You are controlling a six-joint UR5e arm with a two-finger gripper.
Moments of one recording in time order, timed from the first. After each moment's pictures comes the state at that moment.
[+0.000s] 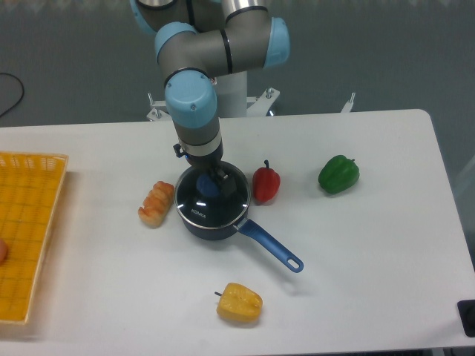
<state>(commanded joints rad) 2.30 -1.75 -1.84 -1.15 1.62 1.11</state>
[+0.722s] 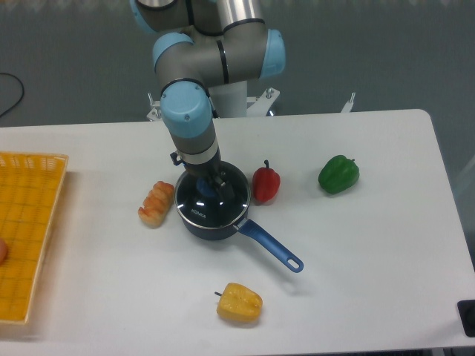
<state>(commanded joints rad) 2.28 -1.78 -1.84 -1.14 1.65 1.11</state>
